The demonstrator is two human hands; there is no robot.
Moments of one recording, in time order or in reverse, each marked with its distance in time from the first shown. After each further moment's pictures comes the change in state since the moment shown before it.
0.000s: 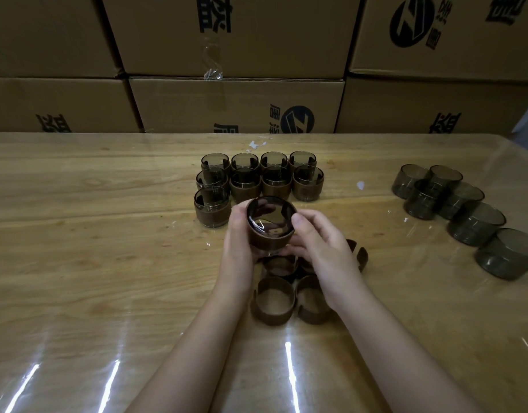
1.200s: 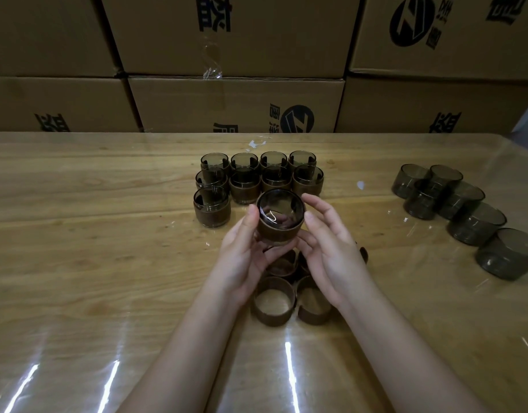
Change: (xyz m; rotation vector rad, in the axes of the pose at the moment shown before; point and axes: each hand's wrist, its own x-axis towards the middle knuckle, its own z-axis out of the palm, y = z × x) left_hand 0.002 0.001 -0.004 -0.272 -0.101 -0.262; right_hand 0.008 0.003 -0.006 0.400 0.011 0.046
